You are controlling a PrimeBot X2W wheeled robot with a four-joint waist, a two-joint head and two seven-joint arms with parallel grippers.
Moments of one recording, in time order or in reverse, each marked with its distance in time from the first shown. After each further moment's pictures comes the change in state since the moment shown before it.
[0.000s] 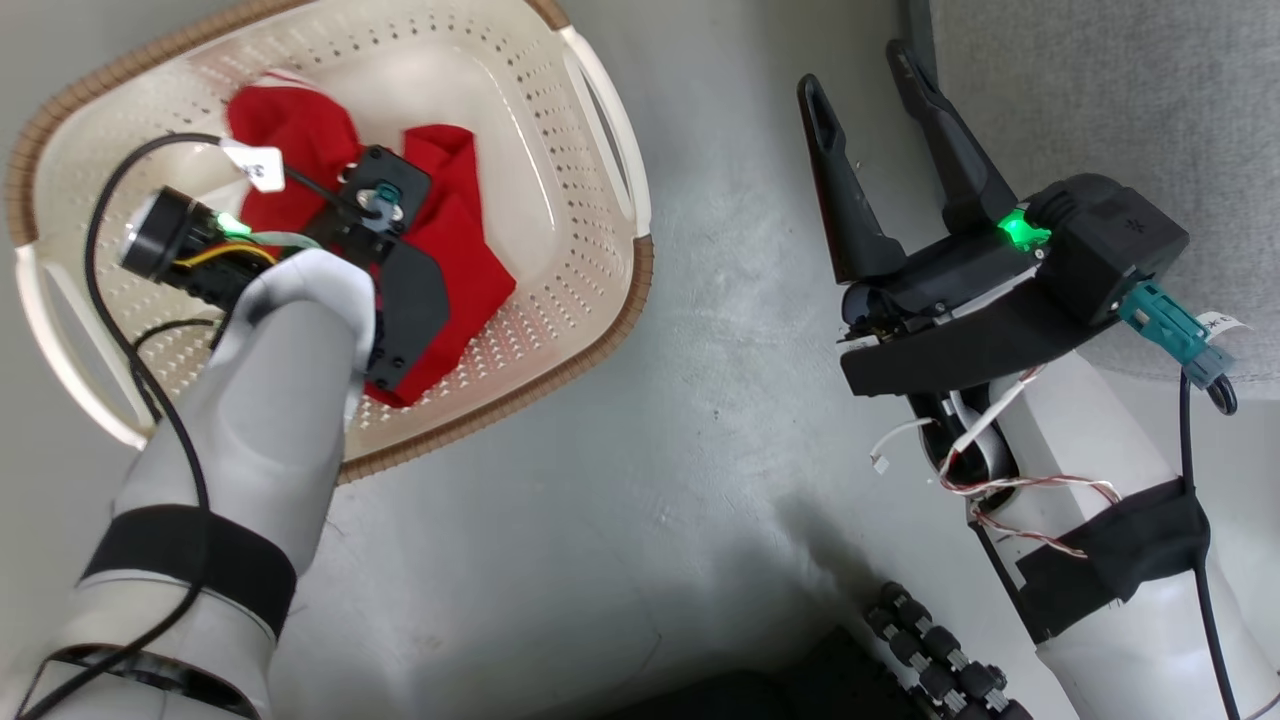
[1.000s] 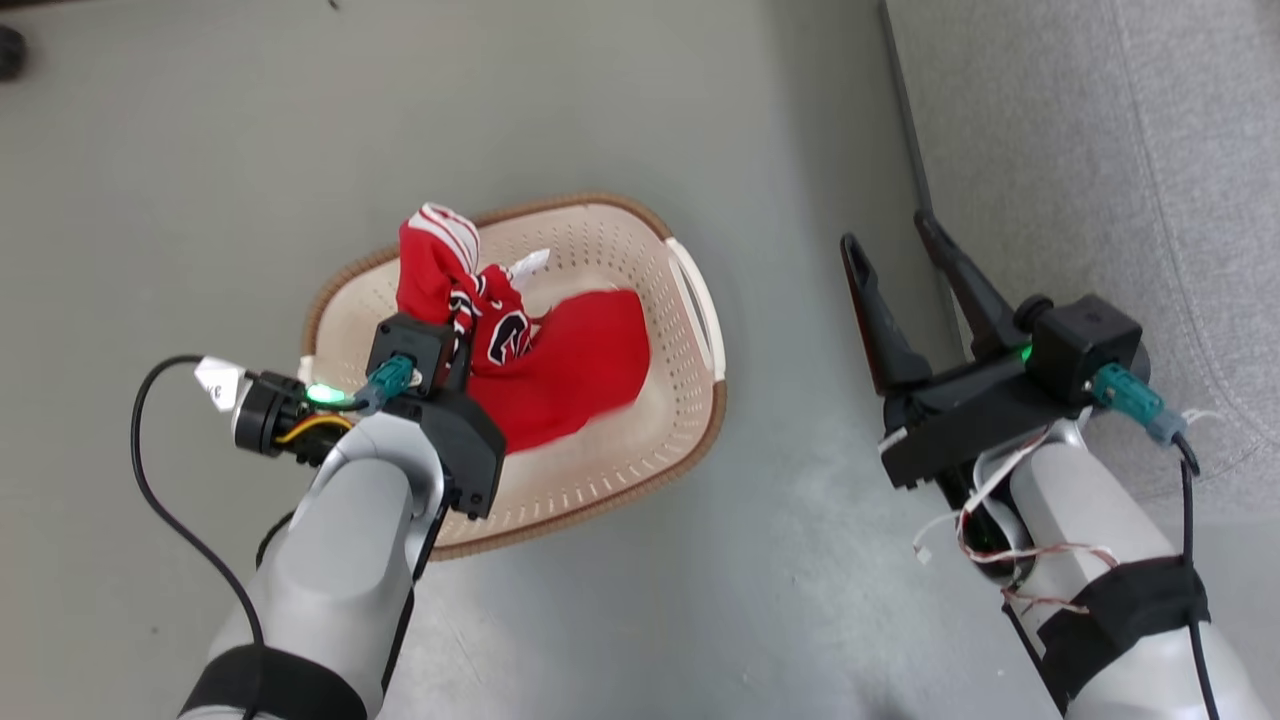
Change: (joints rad) left arm 0.242 -0.076 0.108 -0.034 -0.216 -0.079 -0.349; right arm 0.100 -0.033 -0.035 0.207 -0.017 0.022 0.000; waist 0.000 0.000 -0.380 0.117
